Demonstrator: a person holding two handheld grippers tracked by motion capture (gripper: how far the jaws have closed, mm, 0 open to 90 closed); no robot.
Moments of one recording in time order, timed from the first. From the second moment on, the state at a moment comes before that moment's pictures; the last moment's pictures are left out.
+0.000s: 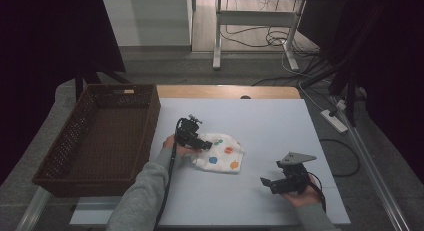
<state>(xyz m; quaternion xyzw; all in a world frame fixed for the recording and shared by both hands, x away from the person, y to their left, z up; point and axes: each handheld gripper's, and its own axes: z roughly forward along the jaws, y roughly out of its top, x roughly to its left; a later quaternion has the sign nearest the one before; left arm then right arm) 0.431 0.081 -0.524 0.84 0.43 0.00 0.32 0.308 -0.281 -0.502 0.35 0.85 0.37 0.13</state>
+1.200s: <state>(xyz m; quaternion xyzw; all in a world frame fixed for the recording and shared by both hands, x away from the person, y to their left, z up) 0.405 0.080 -0.511 0.84 0.38 -0.02 0.38 0.308 -0.280 -0.503 0.35 0.85 0.36 0.14</state>
